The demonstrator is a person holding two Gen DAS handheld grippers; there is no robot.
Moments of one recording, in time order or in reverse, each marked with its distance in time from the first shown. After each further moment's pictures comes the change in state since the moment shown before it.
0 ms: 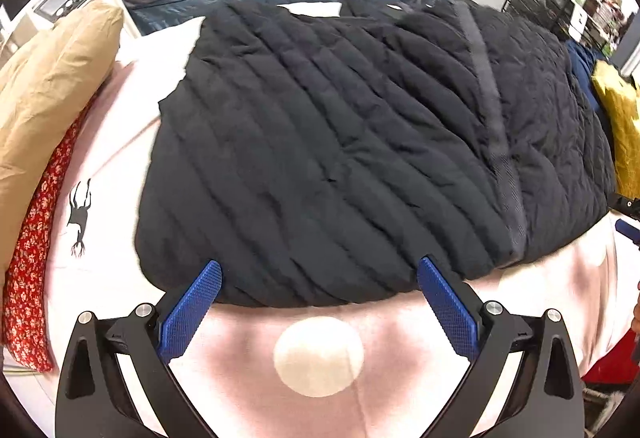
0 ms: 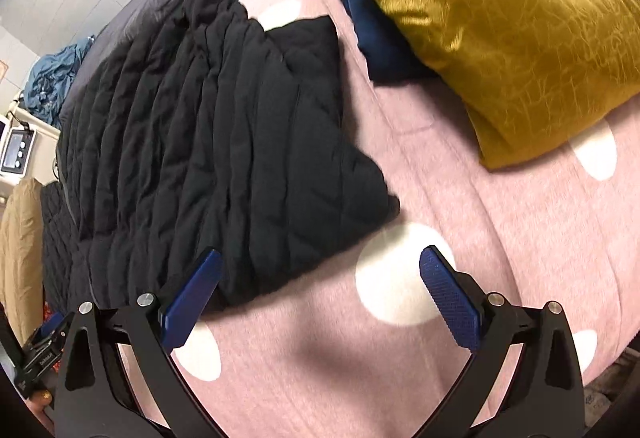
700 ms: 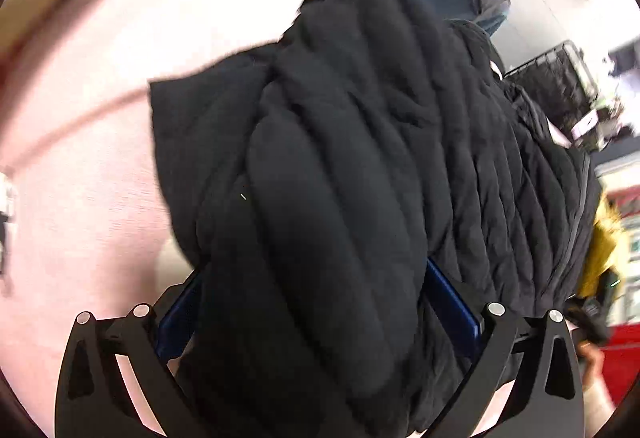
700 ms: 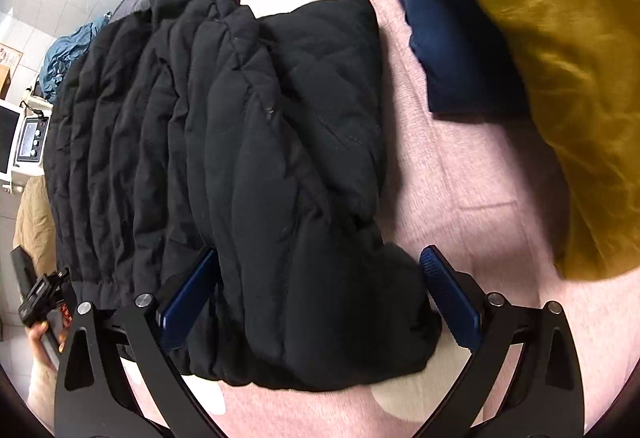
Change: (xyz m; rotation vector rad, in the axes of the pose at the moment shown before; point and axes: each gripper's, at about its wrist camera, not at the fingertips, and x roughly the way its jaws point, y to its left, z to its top) left arm 0.110 0.122 0.087 -0.321 0.155 -0.330; right arm 0.097 0.006 0.090 -0.052 0.163 0.110
